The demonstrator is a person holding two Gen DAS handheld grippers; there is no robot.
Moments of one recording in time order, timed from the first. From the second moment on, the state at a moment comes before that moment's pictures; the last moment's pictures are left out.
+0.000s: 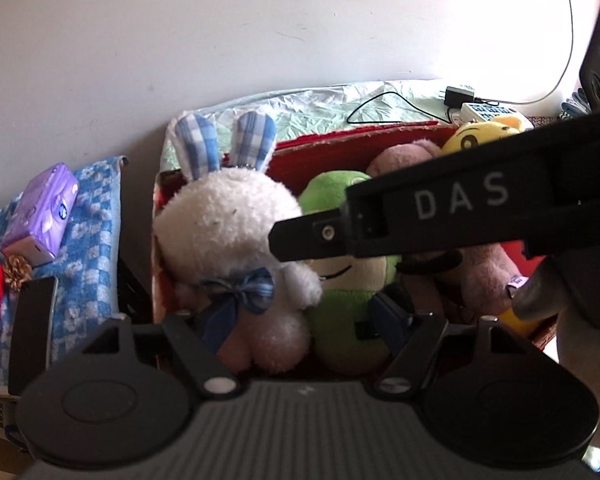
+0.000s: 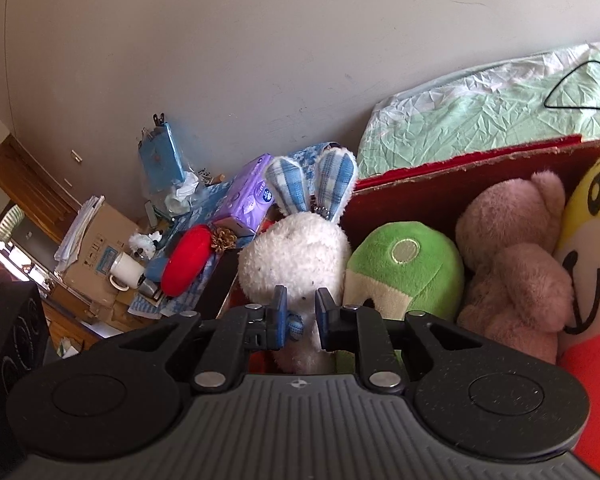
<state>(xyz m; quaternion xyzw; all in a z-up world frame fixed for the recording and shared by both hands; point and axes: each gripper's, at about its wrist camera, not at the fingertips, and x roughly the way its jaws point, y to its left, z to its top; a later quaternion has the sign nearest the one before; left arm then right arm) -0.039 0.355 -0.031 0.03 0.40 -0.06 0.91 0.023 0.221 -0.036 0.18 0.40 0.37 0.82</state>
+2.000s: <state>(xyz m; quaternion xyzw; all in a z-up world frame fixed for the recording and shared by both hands) -0.037 0.240 0.015 0.02 0.43 0.24 0.87 -0.003 0.061 0.001 0.14 0.33 0.35 0.87</state>
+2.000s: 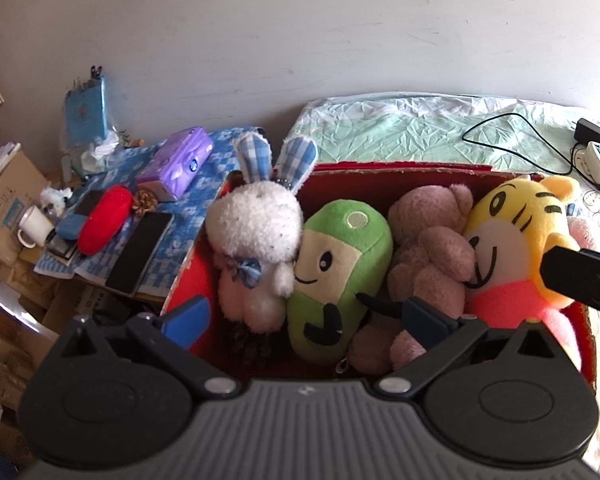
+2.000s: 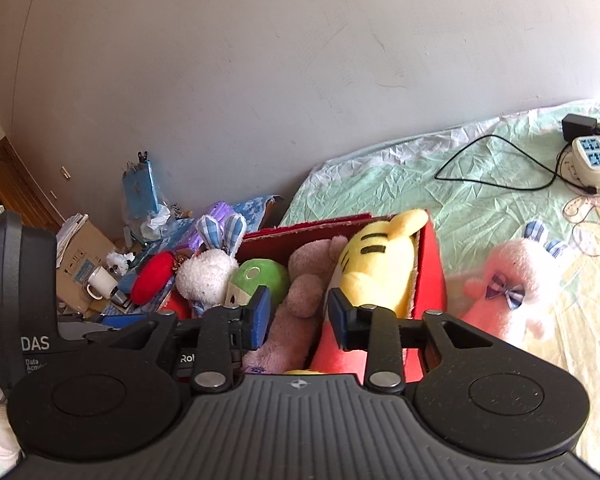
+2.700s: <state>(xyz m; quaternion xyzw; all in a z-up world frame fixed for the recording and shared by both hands) -0.010 0.087 0.024 0.04 0.43 0.10 0.90 0.013 -0.075 -0.036 0.13 0.39 0.27 0.87</state>
